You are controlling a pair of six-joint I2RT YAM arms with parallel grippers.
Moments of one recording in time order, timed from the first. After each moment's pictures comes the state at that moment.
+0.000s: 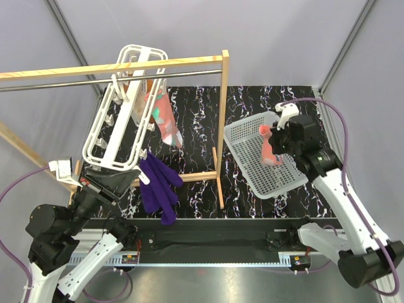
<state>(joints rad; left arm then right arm) -0.61 0.16 0.90 -0.49 0.10 -0.85 0.34 1.03 1.06 -0.60 0.09 -0.01</state>
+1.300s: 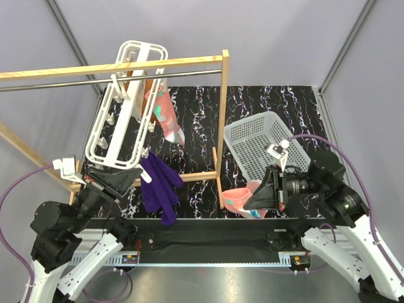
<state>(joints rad) -0.61 0.16 0.88 -0.49 0.08 -0.85 0.53 0.61 0.96 -0.52 -1.07 0.74</state>
